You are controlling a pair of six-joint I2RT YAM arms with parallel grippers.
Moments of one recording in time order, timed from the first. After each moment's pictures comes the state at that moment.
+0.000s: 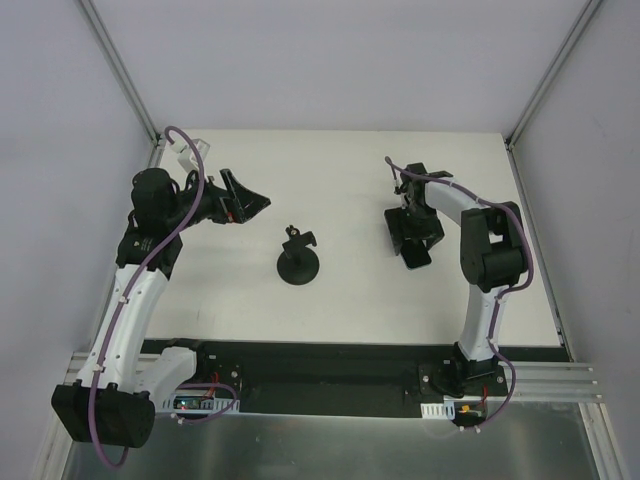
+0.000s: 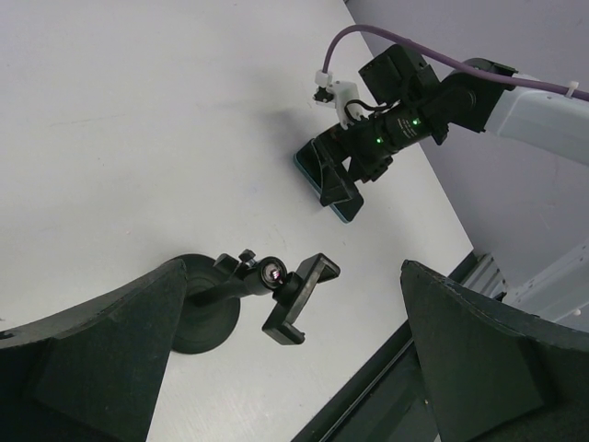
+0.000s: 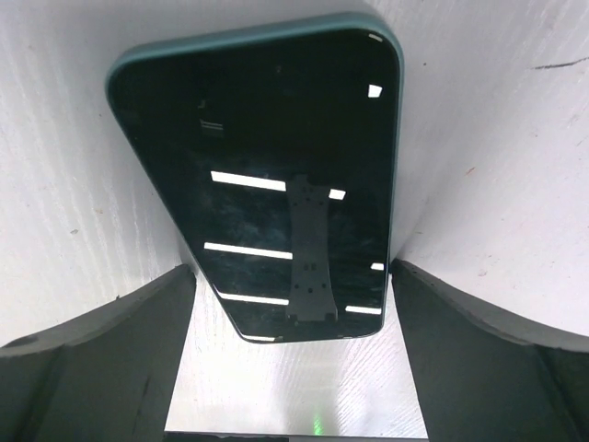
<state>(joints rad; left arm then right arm) -0.08 0.96 0.98 -0.28 0.70 -0.50 0.27 2.01 1.43 -0.91 0.03 0.05</state>
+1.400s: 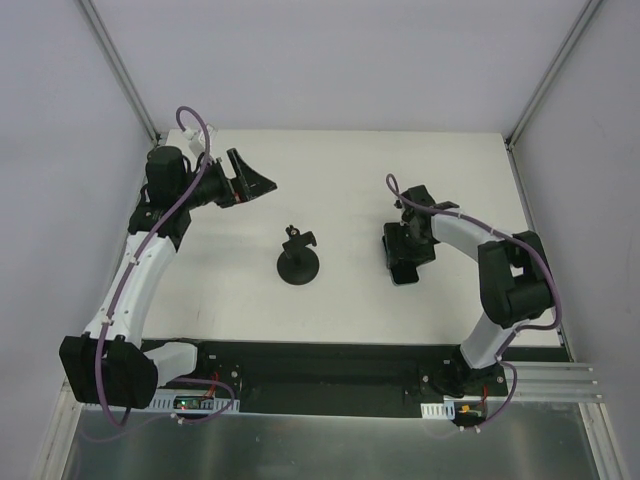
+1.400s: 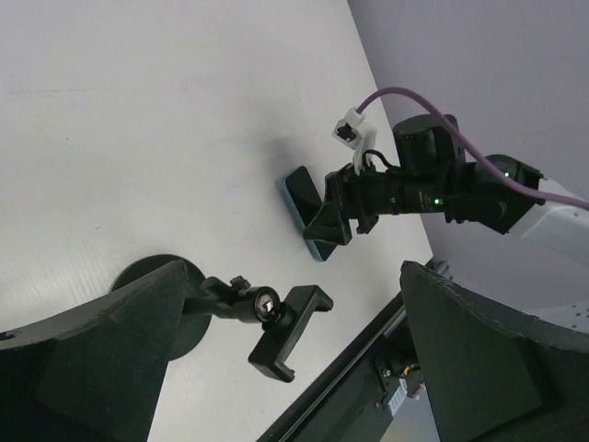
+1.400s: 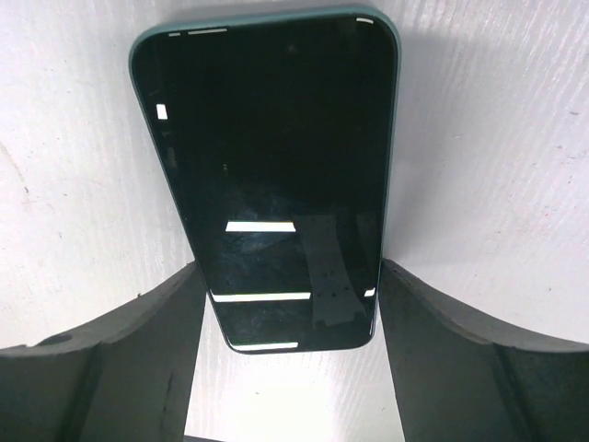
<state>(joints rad) -0.08 1.14 1.05 -0.27 0.73 -0.61 0.35 1.72 1.06 -0.66 -0.05 0.20</state>
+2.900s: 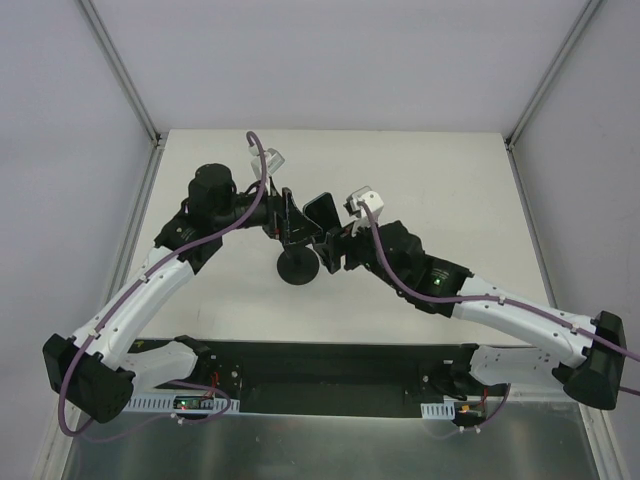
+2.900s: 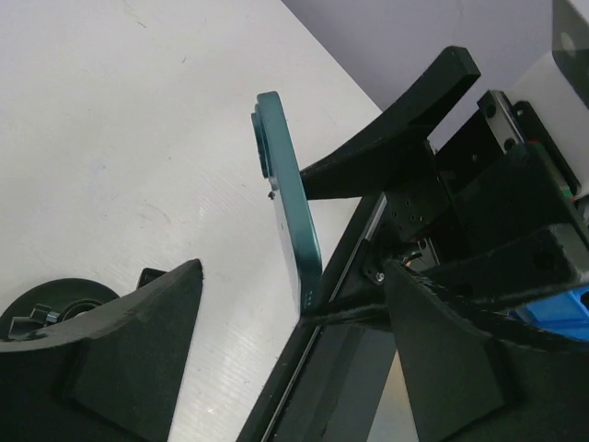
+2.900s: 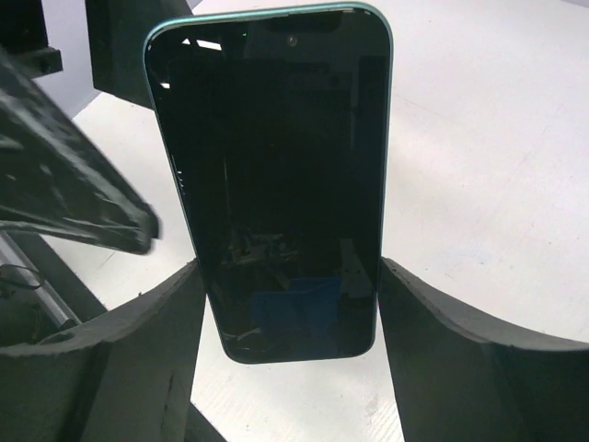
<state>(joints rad) -0.47 1.10 1.05 -0.23 0.72 -0.45 1.04 1.10 0.93 -0.10 0.27 0.26</state>
